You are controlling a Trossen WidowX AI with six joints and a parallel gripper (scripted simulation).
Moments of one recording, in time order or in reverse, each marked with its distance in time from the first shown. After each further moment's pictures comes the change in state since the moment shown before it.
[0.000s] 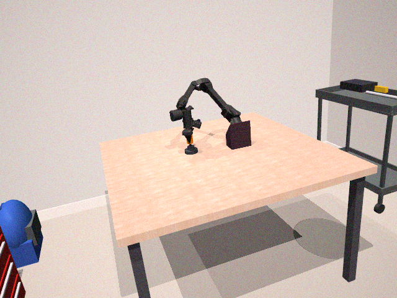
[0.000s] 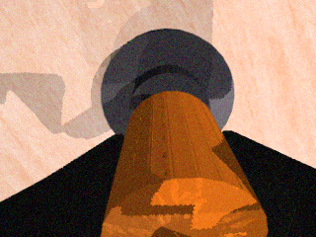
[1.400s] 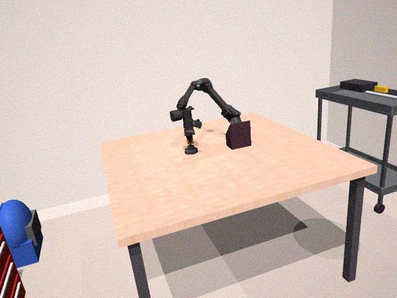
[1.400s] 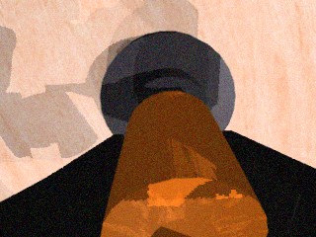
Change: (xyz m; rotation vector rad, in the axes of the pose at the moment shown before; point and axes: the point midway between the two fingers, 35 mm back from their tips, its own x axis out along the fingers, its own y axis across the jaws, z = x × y) arm 0.002 0.000 0.001 -0.148 0.000 -0.001
